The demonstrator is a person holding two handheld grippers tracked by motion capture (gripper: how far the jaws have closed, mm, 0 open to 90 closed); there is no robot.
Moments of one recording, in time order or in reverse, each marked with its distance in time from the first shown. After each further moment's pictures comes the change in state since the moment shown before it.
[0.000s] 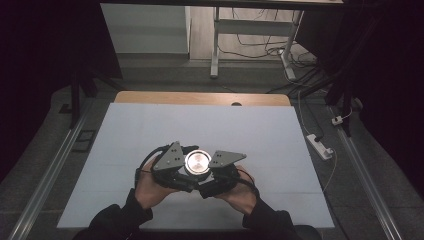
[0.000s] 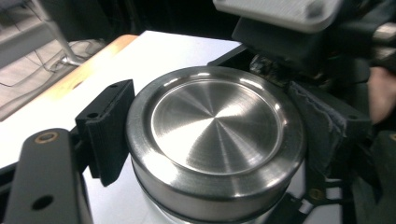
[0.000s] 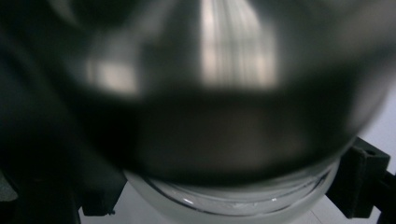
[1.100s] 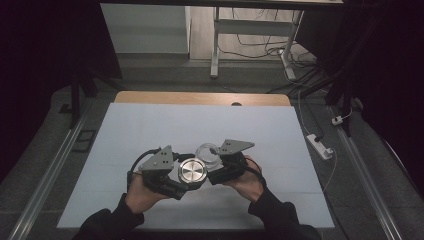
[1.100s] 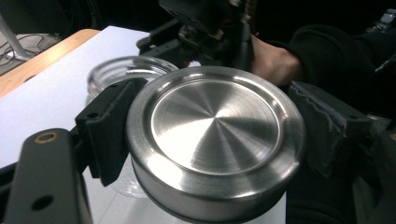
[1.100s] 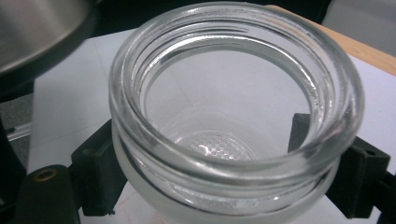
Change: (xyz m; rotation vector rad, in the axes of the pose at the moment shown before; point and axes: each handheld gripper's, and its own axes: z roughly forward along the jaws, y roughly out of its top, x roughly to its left) left arm 0.001 -0.013 -0.015 -0.022 -0.165 -0.049; right arm -0.041 -0.001 -0.006 0.002 -0.046 -0.001
